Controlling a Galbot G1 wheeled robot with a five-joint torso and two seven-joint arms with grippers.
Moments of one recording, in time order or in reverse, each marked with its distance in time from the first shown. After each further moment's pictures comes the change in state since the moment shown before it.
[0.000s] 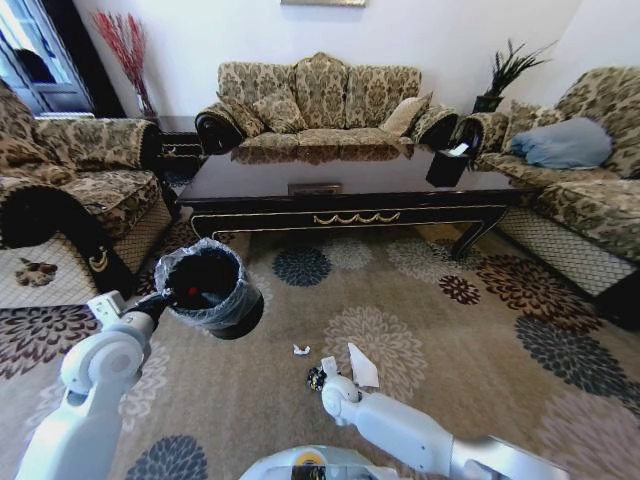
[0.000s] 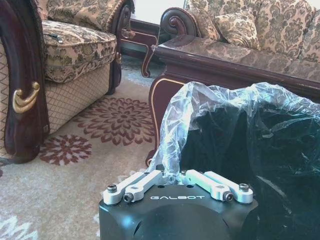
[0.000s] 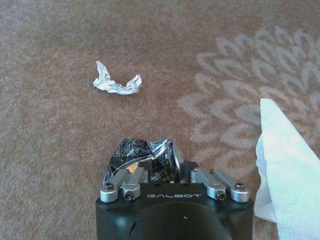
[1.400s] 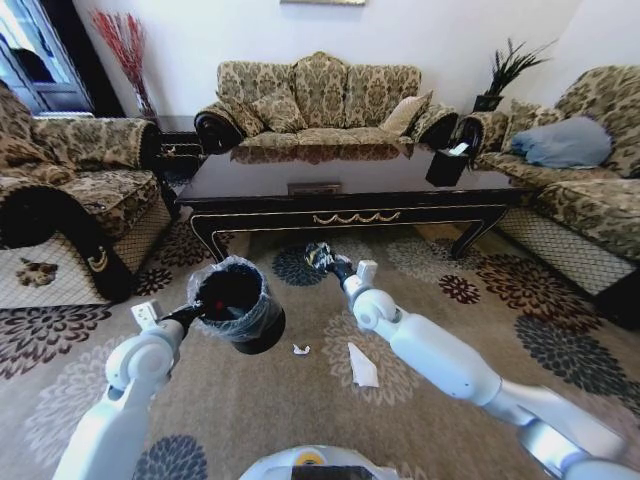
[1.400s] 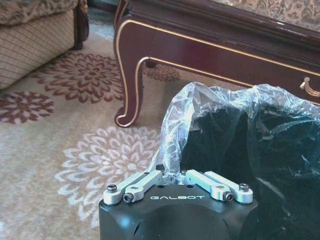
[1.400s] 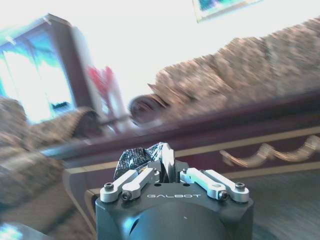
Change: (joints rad) left arm -0.063 -0.025 0.197 0.110 -0.008 0.002 0.008; right arm 0.322 -0.157 0.255 0.293 -0.052 0.484 -0.410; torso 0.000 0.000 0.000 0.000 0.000
